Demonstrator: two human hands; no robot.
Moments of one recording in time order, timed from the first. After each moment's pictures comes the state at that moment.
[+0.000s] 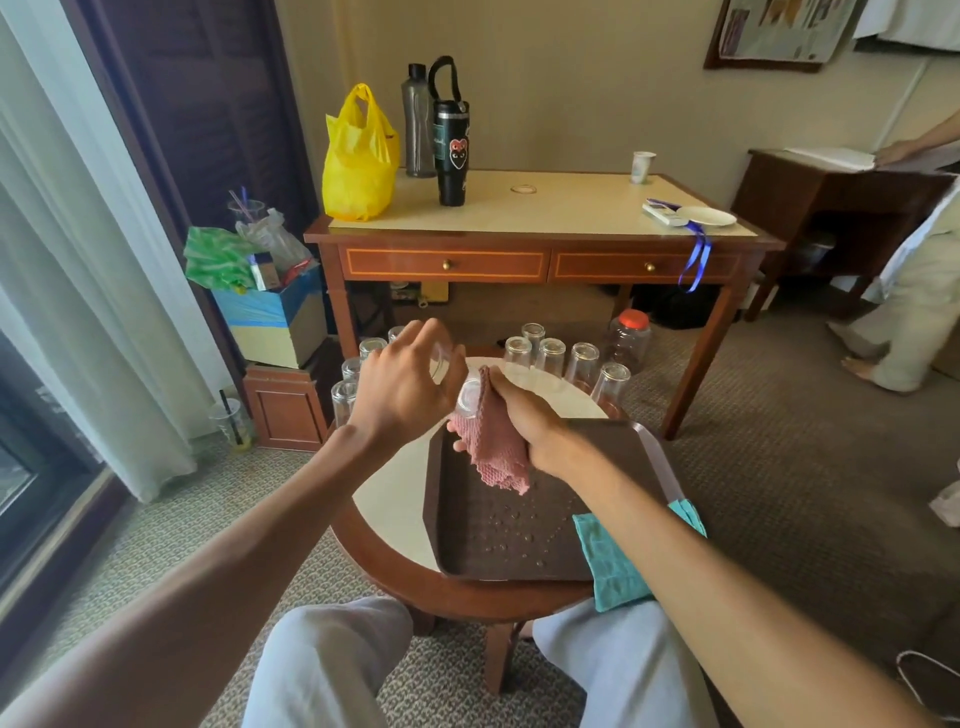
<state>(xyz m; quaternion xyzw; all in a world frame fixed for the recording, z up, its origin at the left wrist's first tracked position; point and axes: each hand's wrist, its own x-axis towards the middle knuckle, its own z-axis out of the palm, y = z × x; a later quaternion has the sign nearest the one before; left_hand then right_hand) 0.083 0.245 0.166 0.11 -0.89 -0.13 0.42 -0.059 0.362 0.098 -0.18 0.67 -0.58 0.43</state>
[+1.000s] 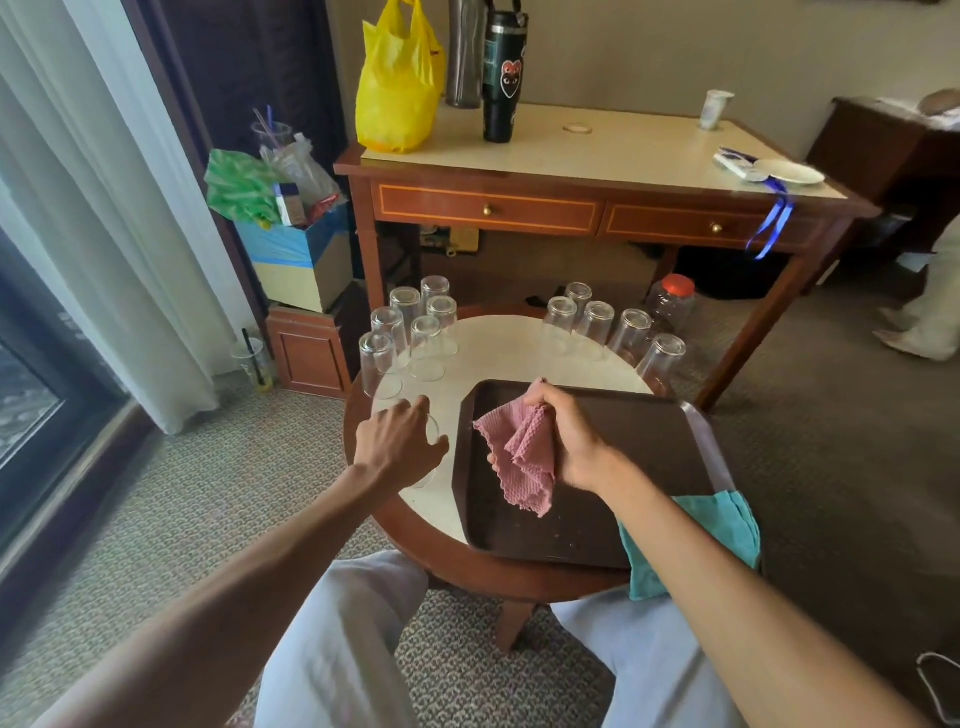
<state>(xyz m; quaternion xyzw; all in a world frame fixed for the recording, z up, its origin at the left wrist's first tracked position) 0.113 0.198 0.027 0.34 -0.93 -0.07 0.08 -0.033 0.369 0.076 -0.18 0.59 -0.58 0.54</state>
